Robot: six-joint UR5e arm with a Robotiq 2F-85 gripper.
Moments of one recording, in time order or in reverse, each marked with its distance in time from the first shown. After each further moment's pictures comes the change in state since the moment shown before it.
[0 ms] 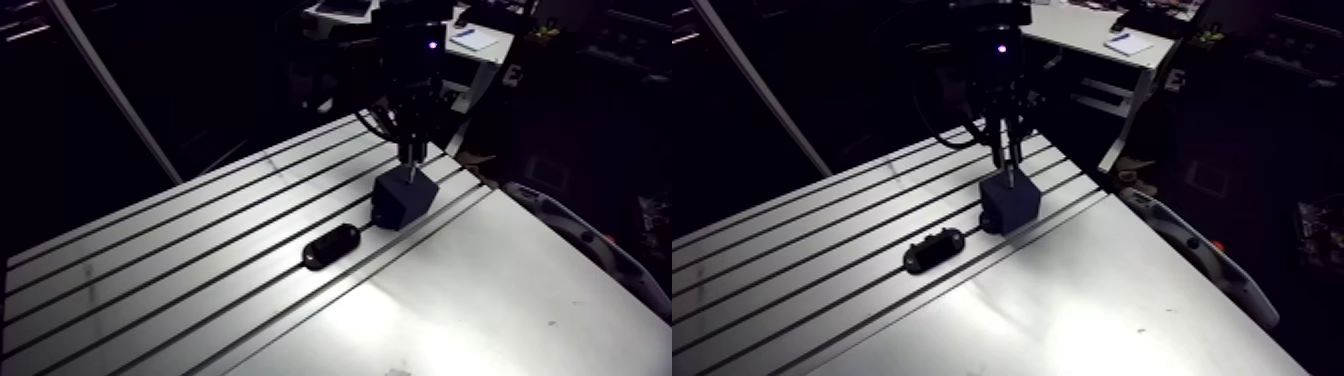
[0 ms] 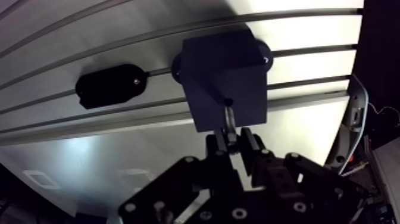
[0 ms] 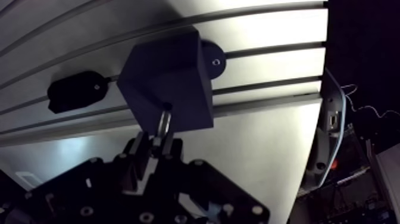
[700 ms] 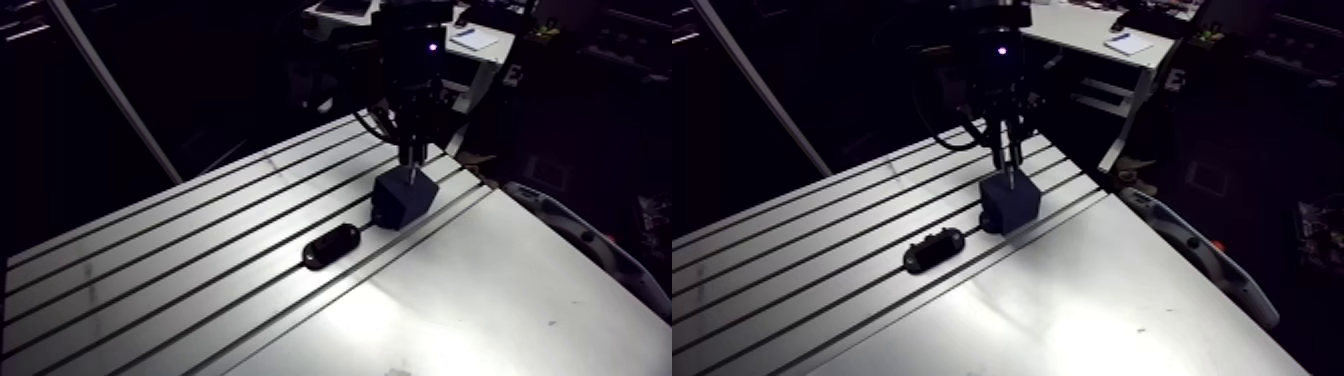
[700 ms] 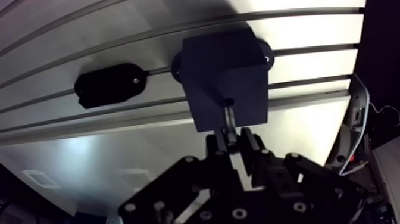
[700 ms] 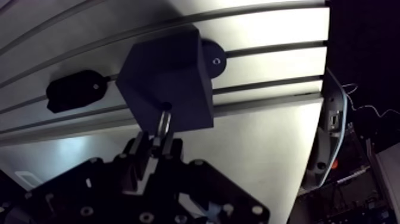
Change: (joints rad) arm 0.000 0.001 0.004 -0.001 -0.002 0.000
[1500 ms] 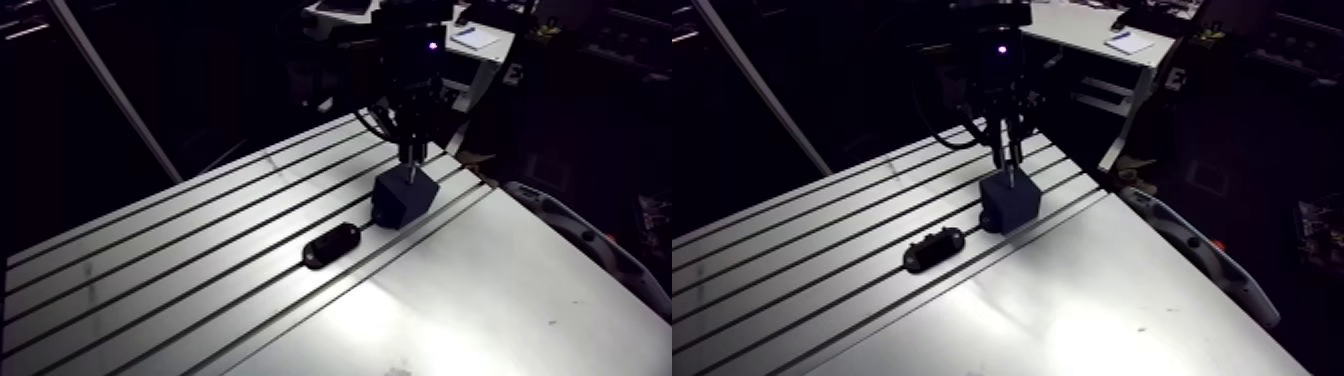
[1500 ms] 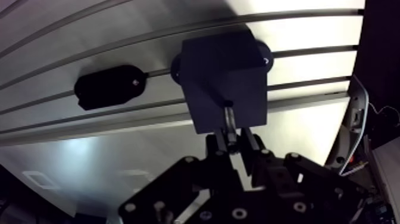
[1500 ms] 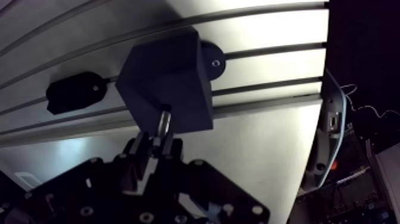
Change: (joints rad) arm 0.000 0.003 -0.003 -0.003 0.000 0.000
